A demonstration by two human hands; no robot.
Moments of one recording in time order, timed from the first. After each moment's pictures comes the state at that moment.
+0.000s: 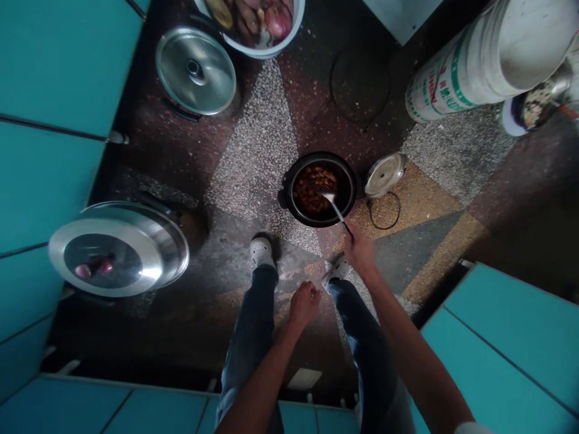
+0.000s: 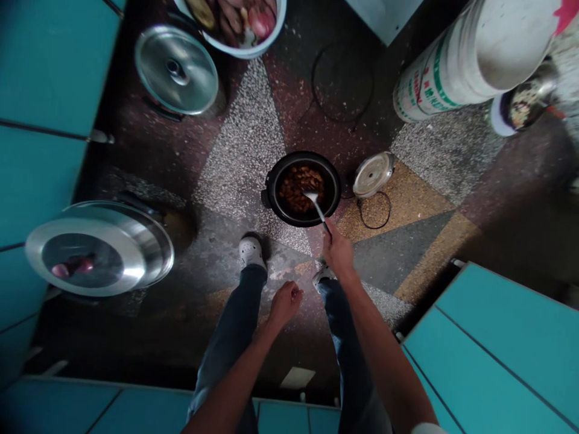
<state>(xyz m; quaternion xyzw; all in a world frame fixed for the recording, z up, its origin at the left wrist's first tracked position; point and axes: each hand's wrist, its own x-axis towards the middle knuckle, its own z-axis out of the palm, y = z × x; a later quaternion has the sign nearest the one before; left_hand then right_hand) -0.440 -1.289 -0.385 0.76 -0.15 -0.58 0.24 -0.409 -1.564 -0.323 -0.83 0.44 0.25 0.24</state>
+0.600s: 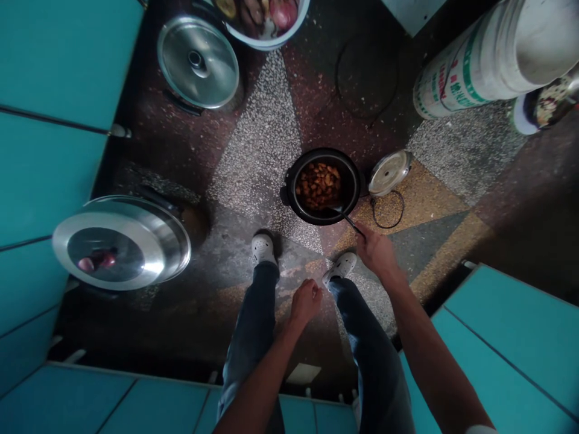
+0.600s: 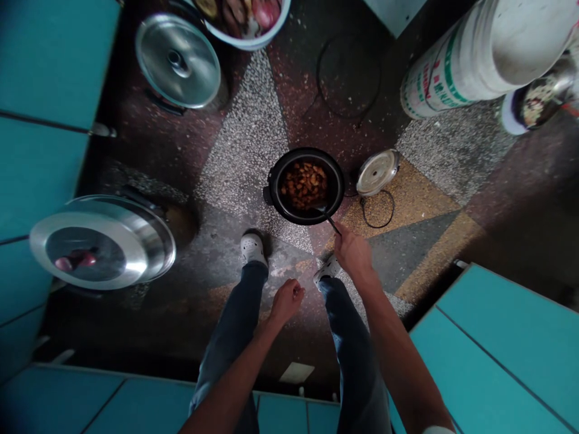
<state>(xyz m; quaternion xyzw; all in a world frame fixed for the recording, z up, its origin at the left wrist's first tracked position) -0.439 -1.293 -0.384 0.76 -0.16 -0.58 0.24 -0.394 -1.589 -0.290 -0.82 0.39 0.39 0.13</state>
